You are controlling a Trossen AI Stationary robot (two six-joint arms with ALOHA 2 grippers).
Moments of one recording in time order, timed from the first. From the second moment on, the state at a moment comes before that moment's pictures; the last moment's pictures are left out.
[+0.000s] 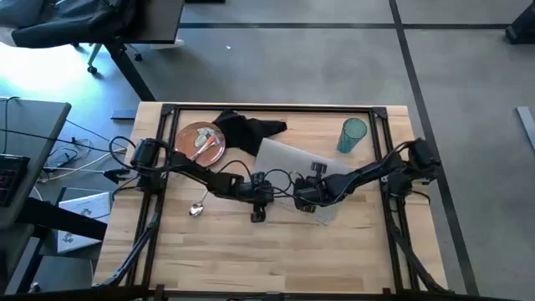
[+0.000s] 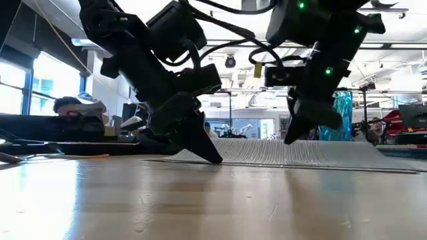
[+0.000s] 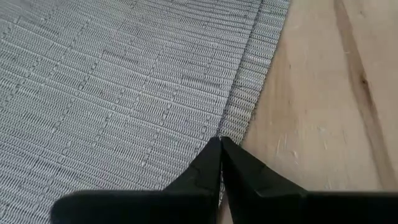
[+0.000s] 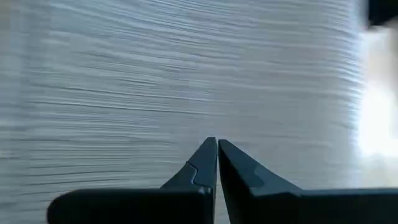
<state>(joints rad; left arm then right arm) -0.16 1.95 0.92 0.13 -0.15 -0.09 0.22 1.74 0.96 -0.58 0.57 0.33</state>
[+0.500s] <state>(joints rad) -0.16 1.95 0.91 0.19 -0.15 -0.08 0.28 1.68 0.96 -0.54 0.14 0.39</state>
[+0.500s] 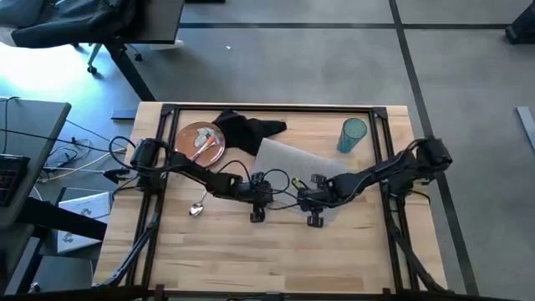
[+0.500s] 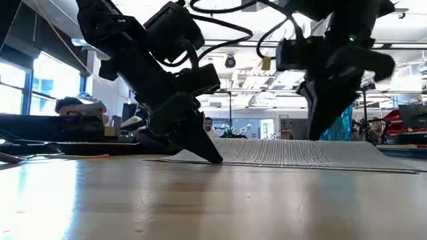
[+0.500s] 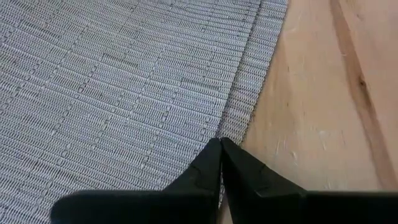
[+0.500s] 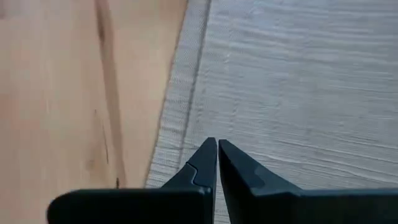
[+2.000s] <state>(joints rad) -0.16 1.95 0.91 0.23 -0.11 -0.06 0.24 1.86 0.98 -0.45 0.30 0.33</state>
